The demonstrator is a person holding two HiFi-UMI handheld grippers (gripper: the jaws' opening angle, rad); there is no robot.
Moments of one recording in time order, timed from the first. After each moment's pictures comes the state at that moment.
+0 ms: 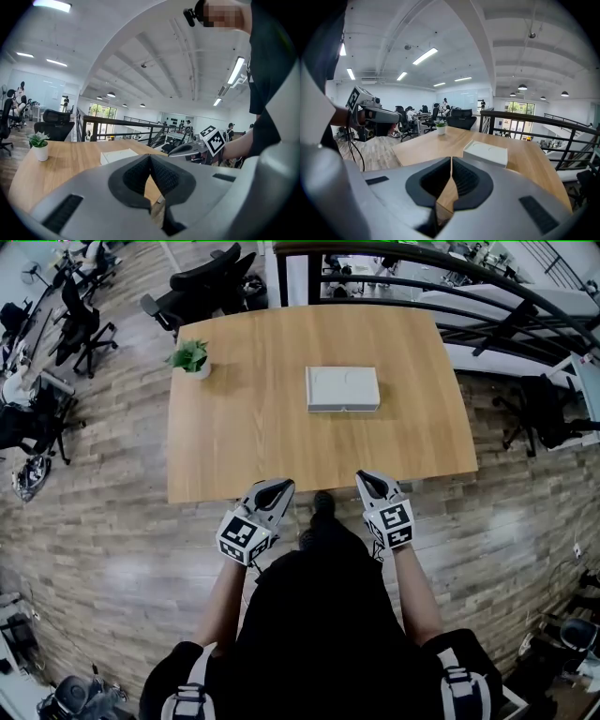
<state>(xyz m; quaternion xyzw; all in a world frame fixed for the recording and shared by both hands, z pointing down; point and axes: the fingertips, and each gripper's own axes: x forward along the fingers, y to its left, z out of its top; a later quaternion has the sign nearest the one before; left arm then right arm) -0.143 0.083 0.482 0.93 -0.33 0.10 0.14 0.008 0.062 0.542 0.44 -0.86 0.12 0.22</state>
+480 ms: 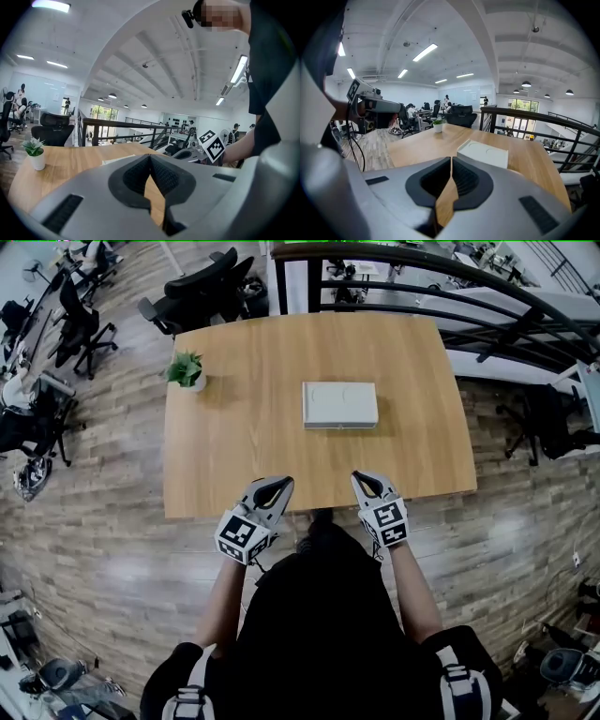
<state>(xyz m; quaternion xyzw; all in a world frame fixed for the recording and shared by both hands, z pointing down) -0.125 0.008 0.471 0.93 -0.34 0.09 0.13 0.017 -0.010 0.559 0.42 -0.87 0.12 0.24</state>
